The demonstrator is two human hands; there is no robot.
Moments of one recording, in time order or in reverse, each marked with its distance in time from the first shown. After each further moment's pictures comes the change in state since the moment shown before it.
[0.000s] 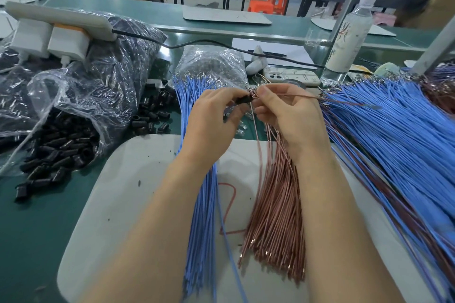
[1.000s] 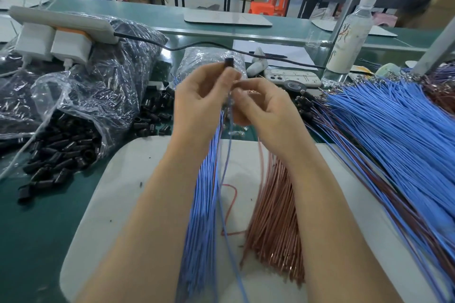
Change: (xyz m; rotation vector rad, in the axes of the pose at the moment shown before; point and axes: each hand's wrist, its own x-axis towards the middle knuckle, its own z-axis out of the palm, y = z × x) left_hand 0.011 0.012 -0.018 -0.855 0.159 -0.293; right_hand -0.013 -0.009 0.017 -0.243 -0.347 -0.136
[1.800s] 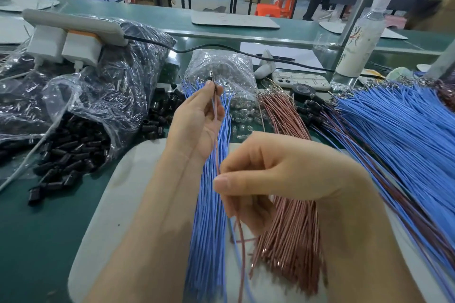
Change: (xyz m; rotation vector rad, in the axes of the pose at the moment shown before) left_hand 0.014 -0.015 -0.017 -0.547 0.238 -0.531; right_hand -0.027 -0.037 -0.006 -0.025 -0.984 0.177
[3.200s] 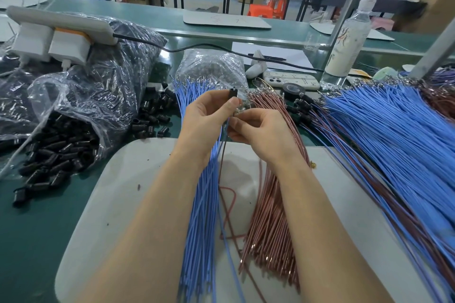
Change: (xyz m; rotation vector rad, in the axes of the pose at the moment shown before) left_hand -0.004 -0.027 -0.001 0.491 -0.188 0.253; right_hand 0.044 0.073 -0.028 0.217 1.022 -0.022
